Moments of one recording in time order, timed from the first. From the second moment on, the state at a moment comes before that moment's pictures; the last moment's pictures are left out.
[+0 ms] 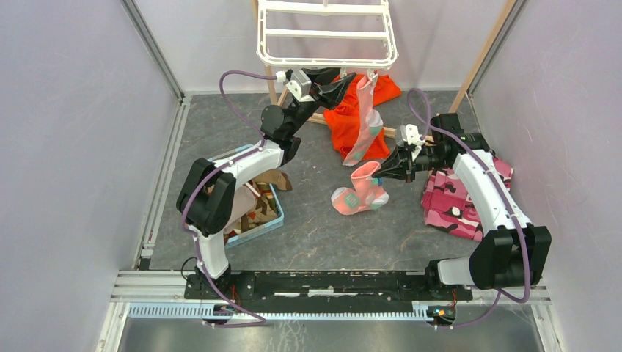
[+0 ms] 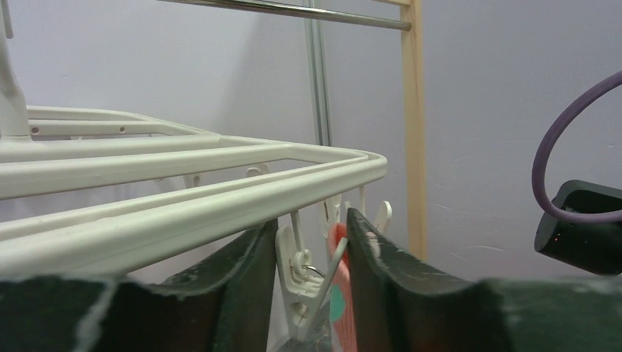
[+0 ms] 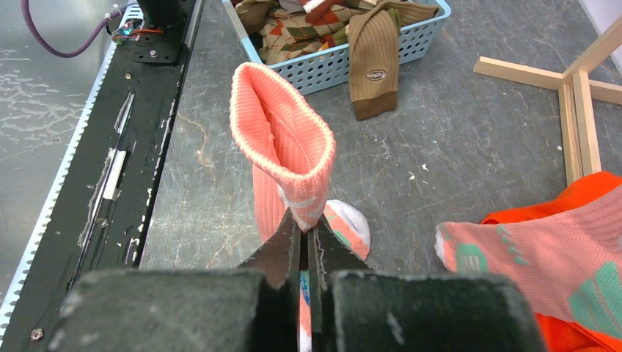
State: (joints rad) left arm -0.60 1.88 1.37 1.26 0.34 -0.15; right arm 0.07 1.36 1.19 -1.05 -1.34 -1.26
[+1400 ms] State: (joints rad) left arm -0.58 1.88 1.40 1.26 0.34 -0.45; right arm 0.19 1.32 1.16 0.03 -0.95 -0.18
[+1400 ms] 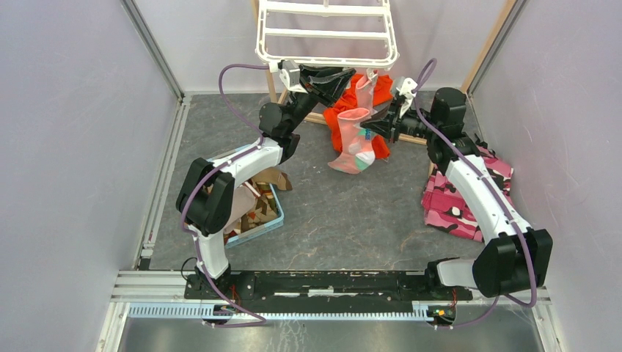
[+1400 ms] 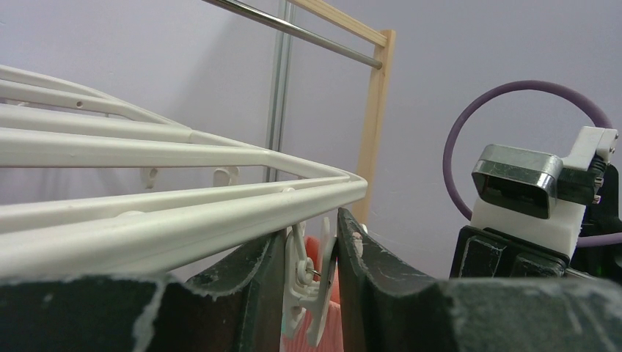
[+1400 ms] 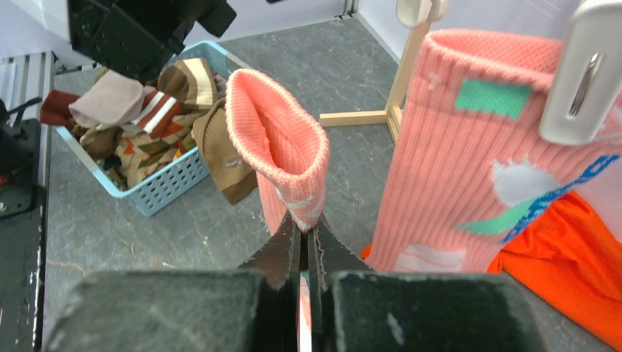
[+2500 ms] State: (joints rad) left arm -0.58 1.88 1.40 1.29 0.35 -0.51; right arm 0.26 1.40 1.24 0.13 -0.66 0.03
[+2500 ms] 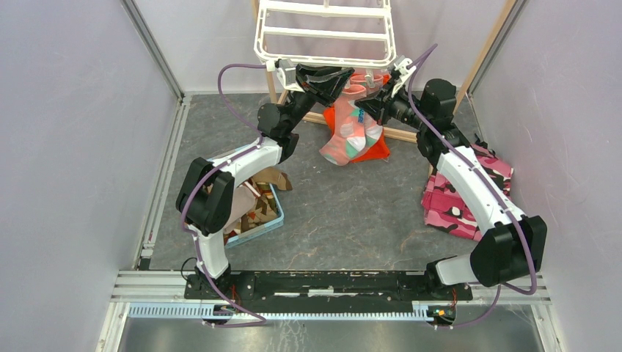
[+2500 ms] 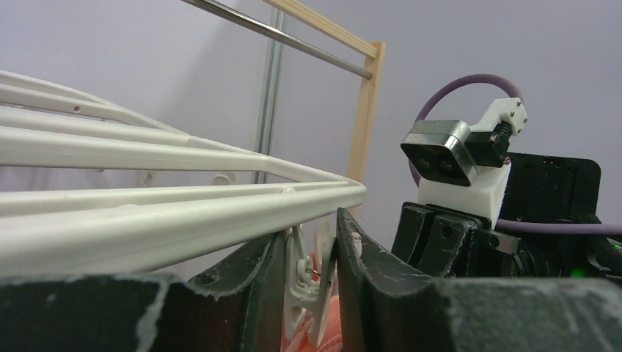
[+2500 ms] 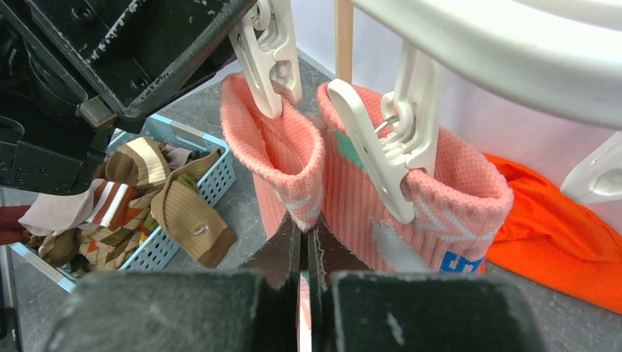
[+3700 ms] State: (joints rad) left arm -0.57 1.84 1.29 1.33 0.37 -0.58; right arm 0.26 1.42 1.30 0.14 -0.65 0.05
